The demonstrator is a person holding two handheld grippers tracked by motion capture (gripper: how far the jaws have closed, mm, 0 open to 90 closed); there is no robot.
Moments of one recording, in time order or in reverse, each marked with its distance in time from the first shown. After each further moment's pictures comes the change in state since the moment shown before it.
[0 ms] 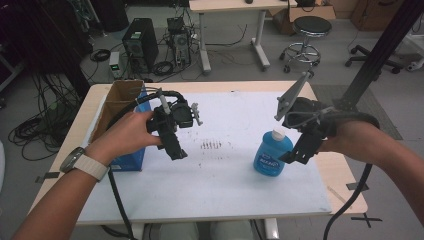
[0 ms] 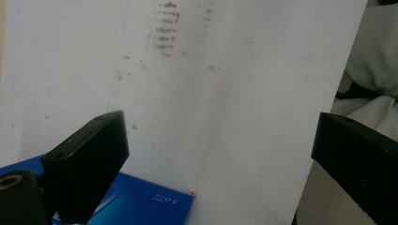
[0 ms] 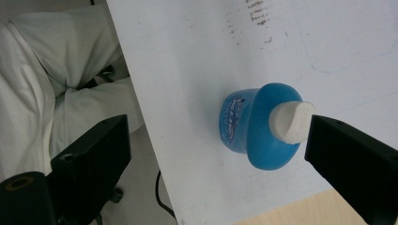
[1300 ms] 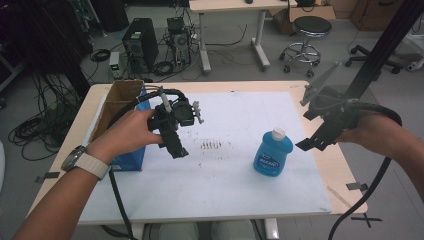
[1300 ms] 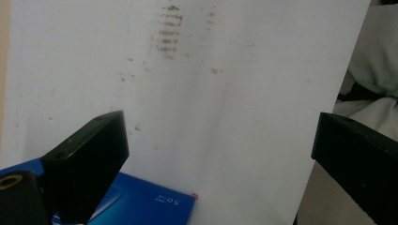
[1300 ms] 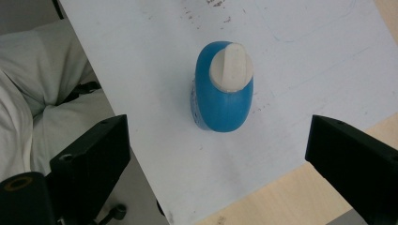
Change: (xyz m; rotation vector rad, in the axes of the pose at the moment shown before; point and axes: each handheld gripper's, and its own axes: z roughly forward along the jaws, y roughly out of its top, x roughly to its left) left arm 0.002 0.004 -0.002 0.002 0.007 0.000; right arm -0.035 -0.045 -0.008 -0.046 -0.048 0.159
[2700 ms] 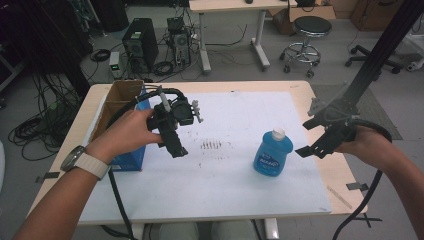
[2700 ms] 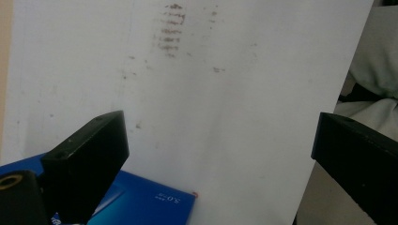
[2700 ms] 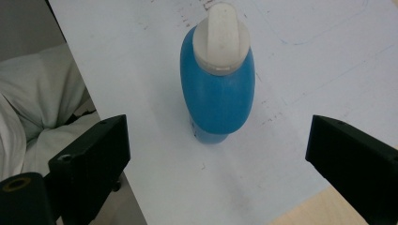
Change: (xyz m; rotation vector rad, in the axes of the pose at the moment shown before) left arm 0.001 -0.001 -0.001 0.001 0.003 -0.014; right arm -0.017 -0.043 0.042 -0.145 0.051 0.060
